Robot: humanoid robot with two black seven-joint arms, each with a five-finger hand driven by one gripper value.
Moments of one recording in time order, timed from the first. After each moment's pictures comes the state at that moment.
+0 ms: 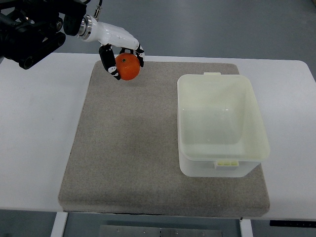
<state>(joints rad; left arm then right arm) -1.52 0.34 0.08 -0.63 1.59 -0.36 -0.61 0.00 0.00 -0.05 0.16 0.04 -0.06 0.15</state>
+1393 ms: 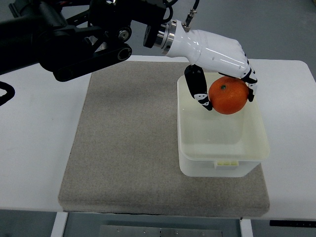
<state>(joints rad) -1.58 0.24 -0.13 -1.12 1.57 -0.25 -0.61 0.00 0.00 -0.05 0.16 0.04 -0.06 0.15</state>
